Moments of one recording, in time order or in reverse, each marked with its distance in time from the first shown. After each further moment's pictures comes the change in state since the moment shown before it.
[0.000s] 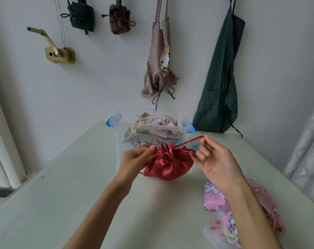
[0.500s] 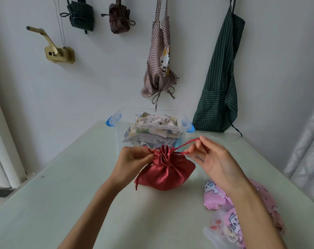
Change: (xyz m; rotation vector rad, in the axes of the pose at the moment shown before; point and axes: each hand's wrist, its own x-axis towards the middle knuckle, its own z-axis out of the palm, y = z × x) left_hand -0.002 0.005 -0.010 0.235 -0.061 0.212; right_hand -0.009 -0.005 0.007 -0.228 -0.167 -0.080
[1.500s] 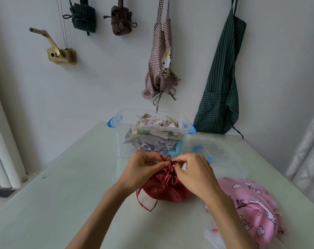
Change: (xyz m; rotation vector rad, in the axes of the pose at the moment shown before) left_hand -0.003 0.003 0.015 -0.027 -0.137 -0.001; right_hand 0.003 0.043 0.021 -1.443 0.185 -0.266
